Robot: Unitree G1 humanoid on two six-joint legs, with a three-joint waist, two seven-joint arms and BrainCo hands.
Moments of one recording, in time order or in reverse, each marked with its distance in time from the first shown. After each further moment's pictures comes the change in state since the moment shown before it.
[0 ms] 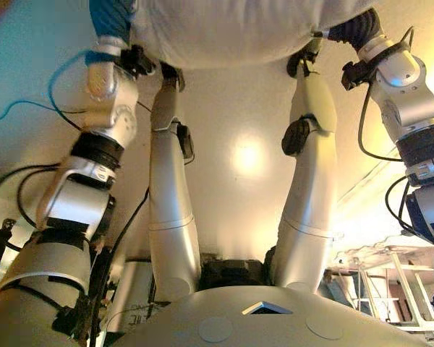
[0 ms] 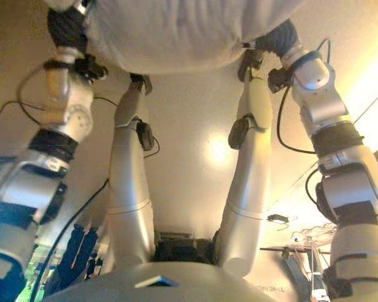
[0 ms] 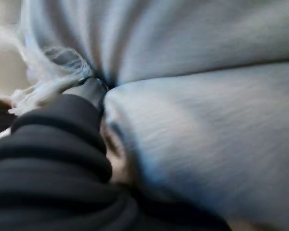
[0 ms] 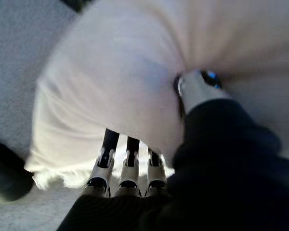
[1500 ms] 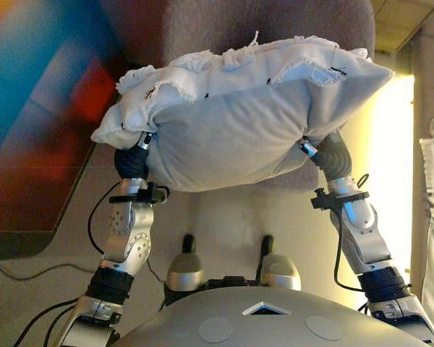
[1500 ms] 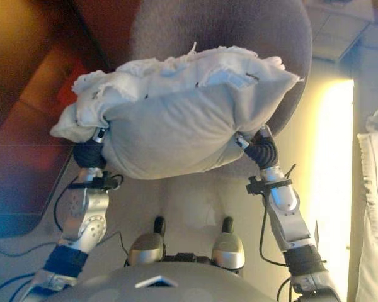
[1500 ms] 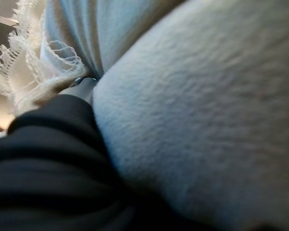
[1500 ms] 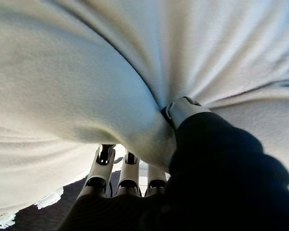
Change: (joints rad) left arm 0.899 -0.091 0.150 -0.681 0.180 0.001 0.038; right arm 0.985 0.292 -0.295 -0.672 -0.164 -0.136 -0.166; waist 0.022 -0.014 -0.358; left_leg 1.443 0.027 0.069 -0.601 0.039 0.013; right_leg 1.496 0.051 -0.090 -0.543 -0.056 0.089
